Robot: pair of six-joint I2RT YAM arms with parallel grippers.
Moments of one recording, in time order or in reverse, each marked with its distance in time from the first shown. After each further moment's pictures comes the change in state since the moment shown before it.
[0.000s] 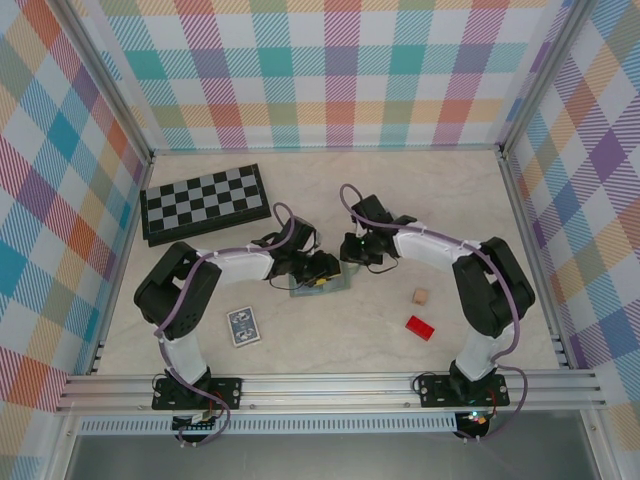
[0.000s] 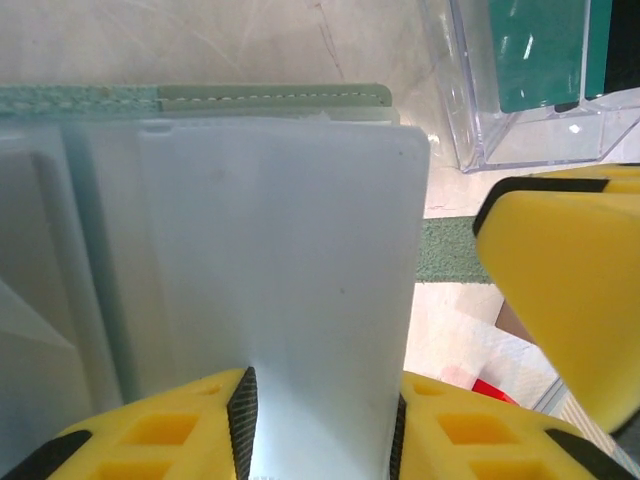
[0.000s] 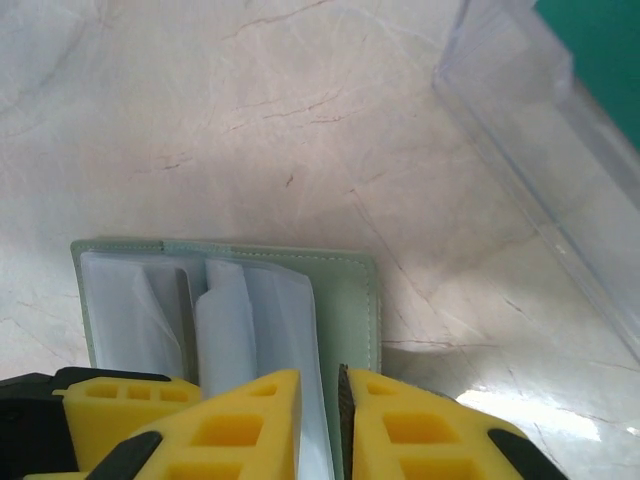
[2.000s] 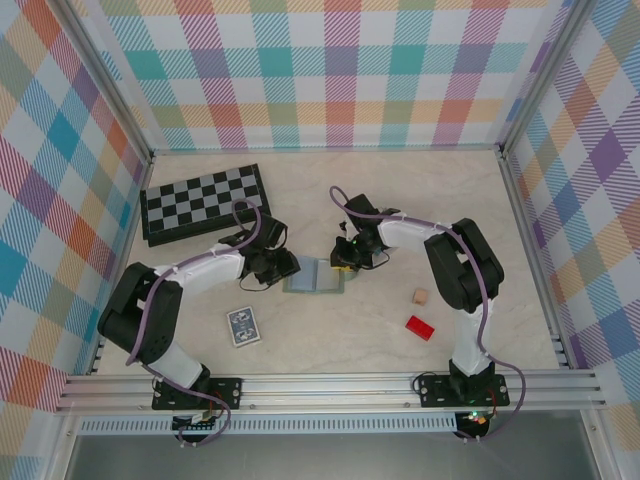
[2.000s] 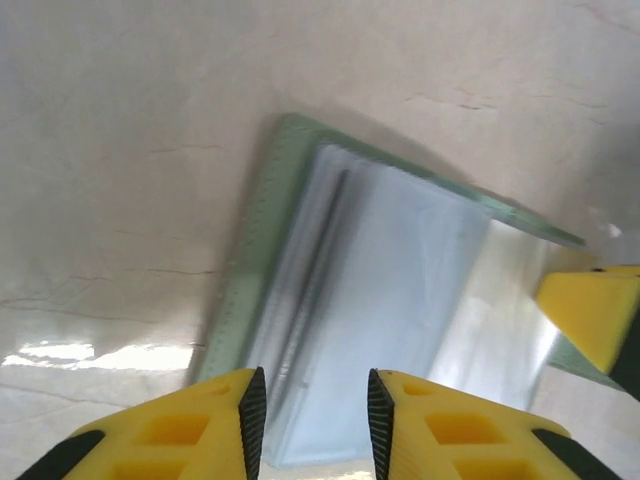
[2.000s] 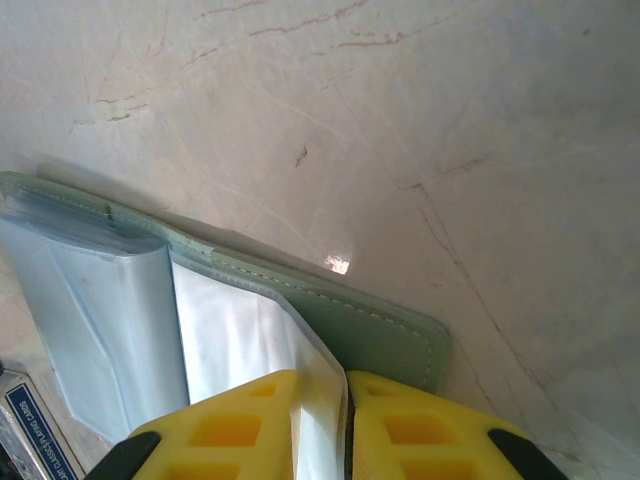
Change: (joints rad) left arm 0.134 -0.230 -0.069 -0.317 -0.299 0.033; right arm -0.021 0.240 0.158 -0.093 -0.226 -0.049
